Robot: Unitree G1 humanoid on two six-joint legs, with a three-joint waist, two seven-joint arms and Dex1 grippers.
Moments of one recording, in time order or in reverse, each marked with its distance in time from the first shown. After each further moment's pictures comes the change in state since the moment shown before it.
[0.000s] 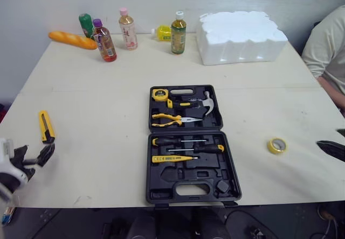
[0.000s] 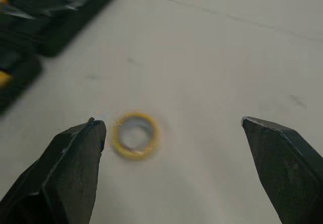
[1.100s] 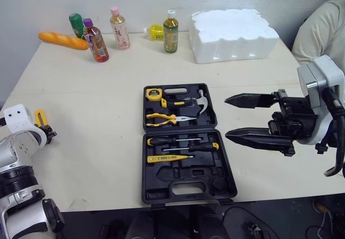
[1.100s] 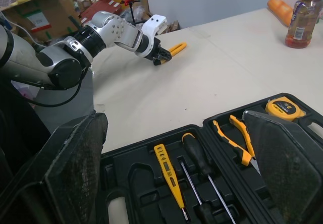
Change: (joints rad) left arm -0.541 0.092 -0.197 0.547 0.225 0.194 0.320; right arm -0.561 0.056 0.384 -0.484 0.558 0.332 -0.293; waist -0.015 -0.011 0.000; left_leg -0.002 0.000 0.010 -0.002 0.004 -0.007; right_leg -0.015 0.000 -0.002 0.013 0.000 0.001
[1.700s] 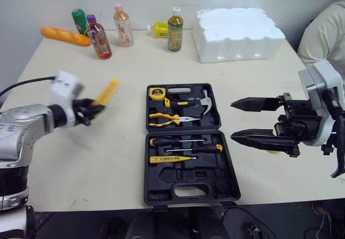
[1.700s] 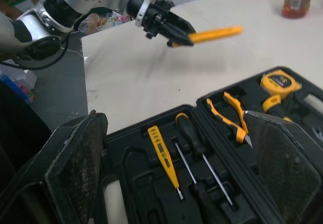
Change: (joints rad) left arm 0.020 0.294 -0.537 -0.610 -0.264 0.001 -0.830; right arm 0.106 -0.076 -0.043 -0.005 0.008 0.022 0.005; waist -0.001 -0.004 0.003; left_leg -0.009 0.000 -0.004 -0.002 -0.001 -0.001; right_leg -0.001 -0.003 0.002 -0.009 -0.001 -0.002
